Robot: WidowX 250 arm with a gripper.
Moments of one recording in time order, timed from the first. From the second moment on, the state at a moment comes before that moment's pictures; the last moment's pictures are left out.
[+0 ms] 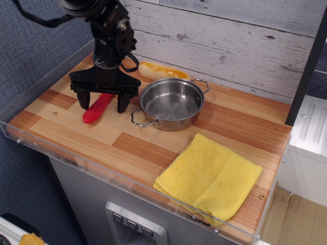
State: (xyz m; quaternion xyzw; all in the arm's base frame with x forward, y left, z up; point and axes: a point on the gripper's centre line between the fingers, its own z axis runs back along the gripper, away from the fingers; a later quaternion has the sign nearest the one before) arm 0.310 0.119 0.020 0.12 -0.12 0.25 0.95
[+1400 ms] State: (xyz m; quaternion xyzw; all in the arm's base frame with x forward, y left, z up) arm 0.270 0.152 0.014 0.07 -0.14 0.38 0.91
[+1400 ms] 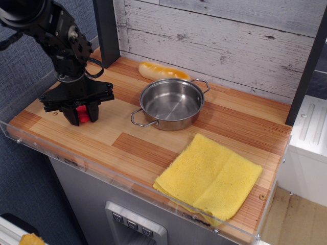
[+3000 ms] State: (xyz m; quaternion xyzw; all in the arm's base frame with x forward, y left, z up) arm 0.340 0.052 0.089 0.05 -0.24 0.22 0.94
